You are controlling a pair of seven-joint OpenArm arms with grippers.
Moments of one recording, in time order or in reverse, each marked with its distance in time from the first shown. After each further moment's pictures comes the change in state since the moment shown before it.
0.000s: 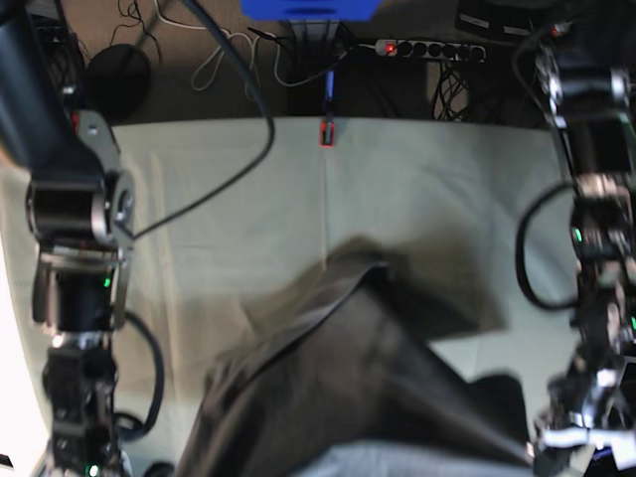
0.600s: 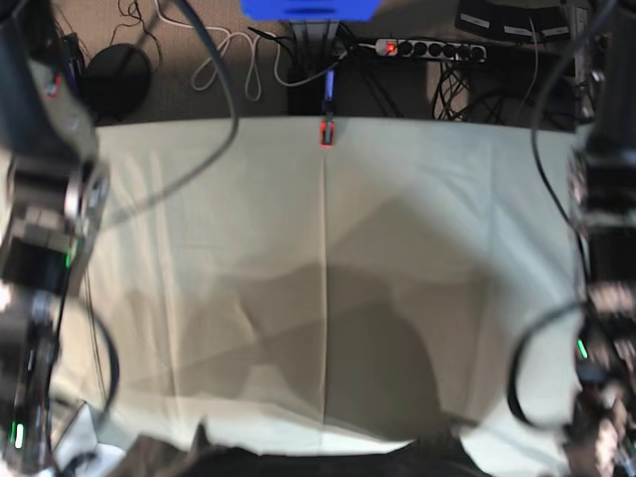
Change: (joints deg) left arm -18.1 -0.3 13.4 -1.1 -0.3 -0.4 -1.7; right arm -8.4 5.4 7.7 17.3 0.7 0.6 -1.9
